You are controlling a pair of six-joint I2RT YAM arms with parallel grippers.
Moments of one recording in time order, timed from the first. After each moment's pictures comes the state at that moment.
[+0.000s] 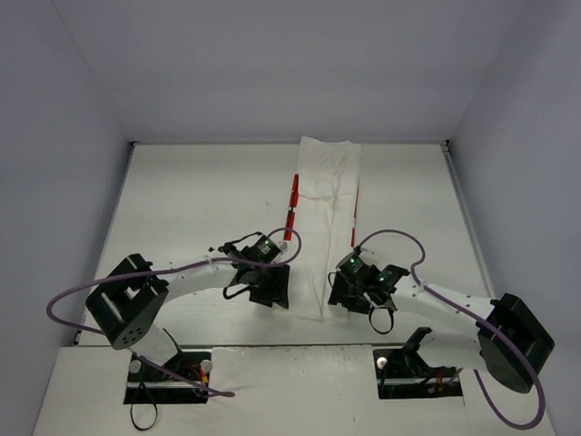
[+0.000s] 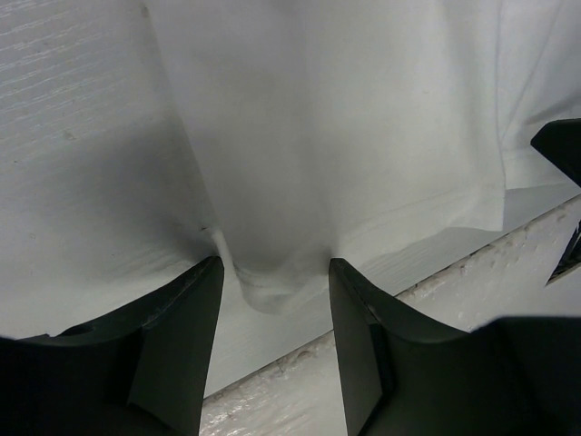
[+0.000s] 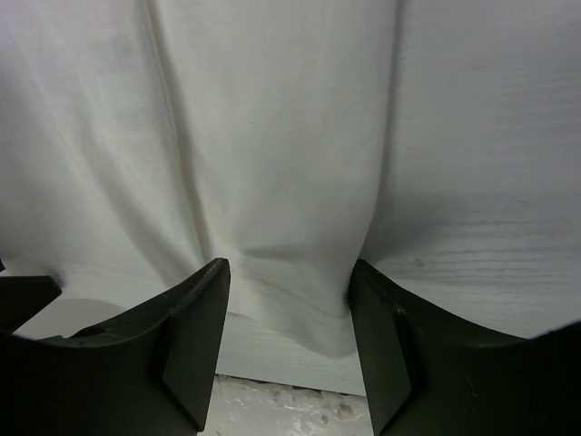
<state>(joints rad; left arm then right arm) -0.84 1.55 0.83 -0.44 0.27 -0.70 0.80 1.17 0.49 -0.48 0.09 1.05</state>
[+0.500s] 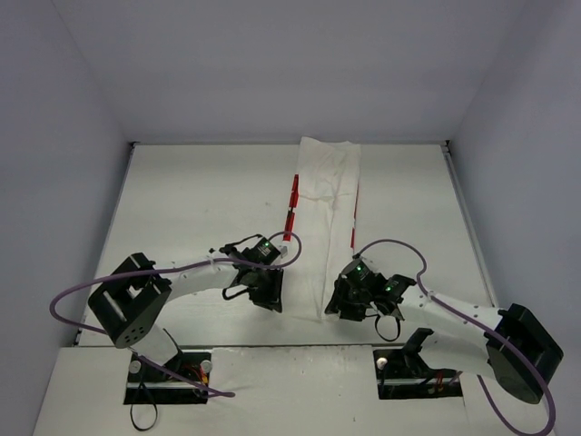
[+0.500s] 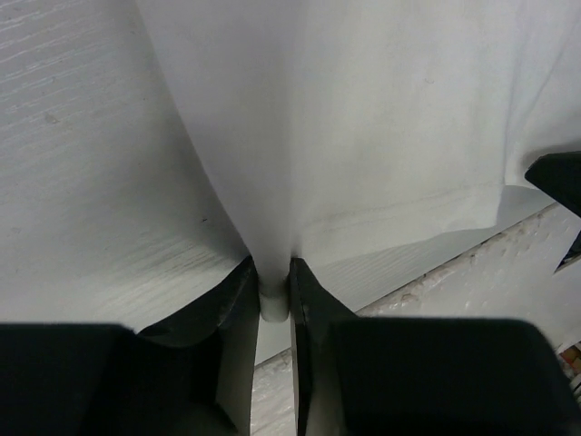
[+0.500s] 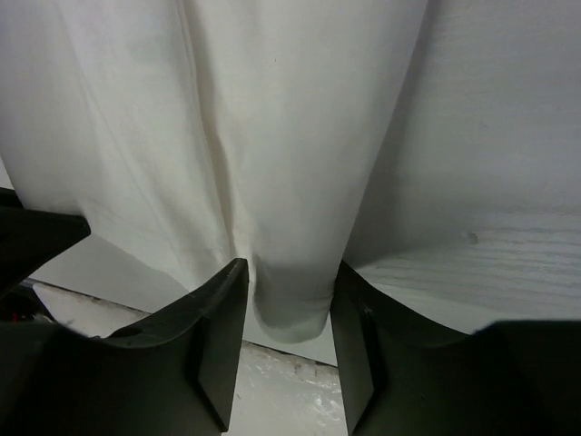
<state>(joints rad) -0.84 1.56 0.82 -0.45 0.30 -0.69 0.80 1.10 0.40 -0.38 -0.05 1.08</state>
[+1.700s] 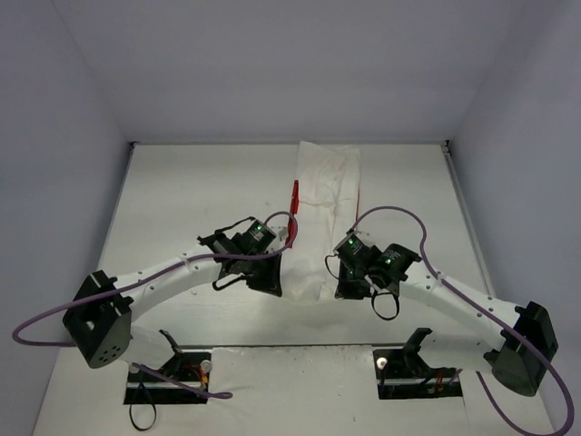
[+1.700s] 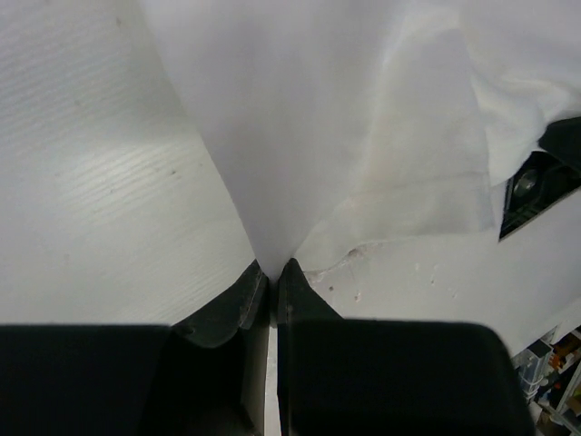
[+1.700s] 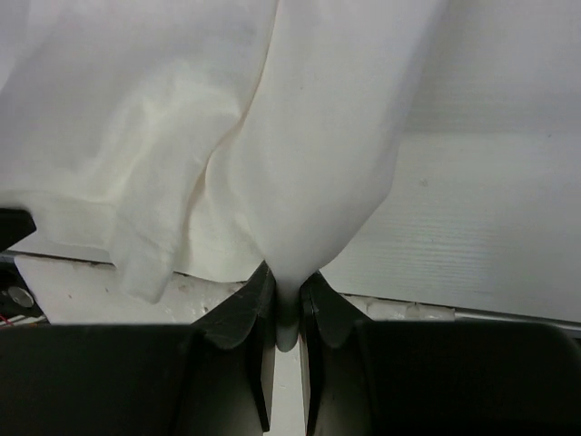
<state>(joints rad) -0.83 1.39 0.96 -0.66 0.27 -0.63 0.82 1.13 0.81 -0.85 0.06 0.93</state>
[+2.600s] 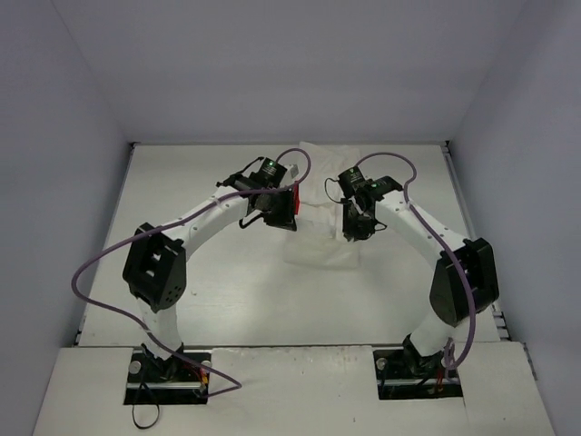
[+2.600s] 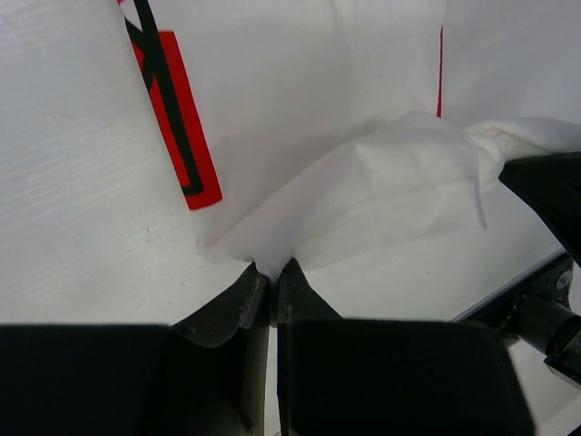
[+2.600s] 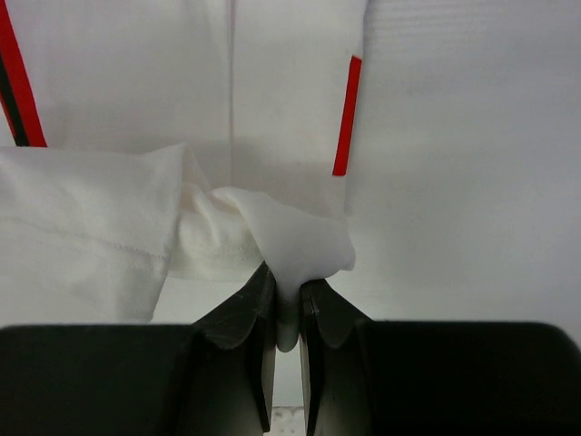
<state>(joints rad) -0.62 1.81 1.53 -0.70 0.26 -0.49 0.47 1.60 1.28 -0.92 0.14 0.52</state>
